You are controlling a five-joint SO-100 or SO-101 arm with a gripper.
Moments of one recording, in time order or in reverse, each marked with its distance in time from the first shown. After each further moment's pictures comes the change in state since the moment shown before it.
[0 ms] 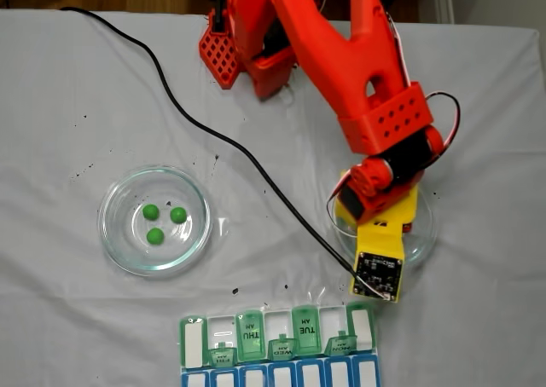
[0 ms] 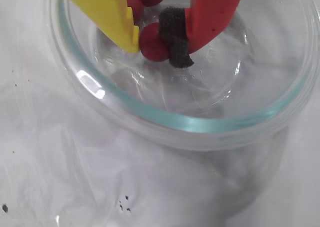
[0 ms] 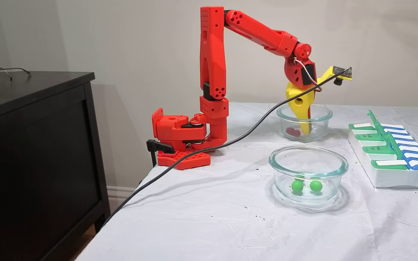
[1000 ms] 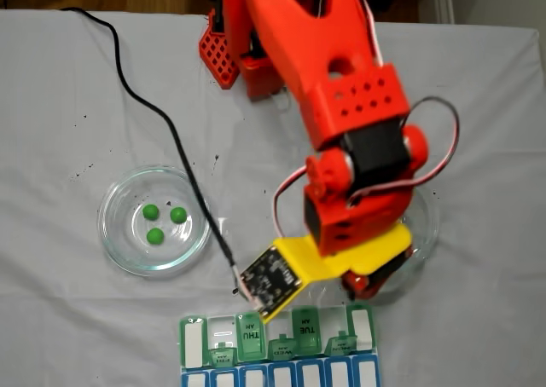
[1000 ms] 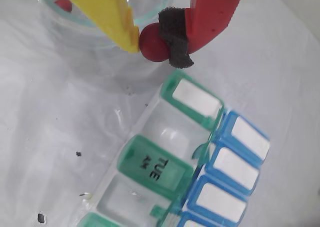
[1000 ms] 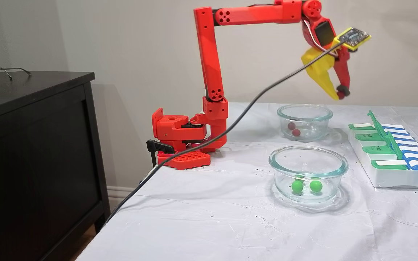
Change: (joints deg) arm 15.6 3.3 -17.7 4.4 29.3
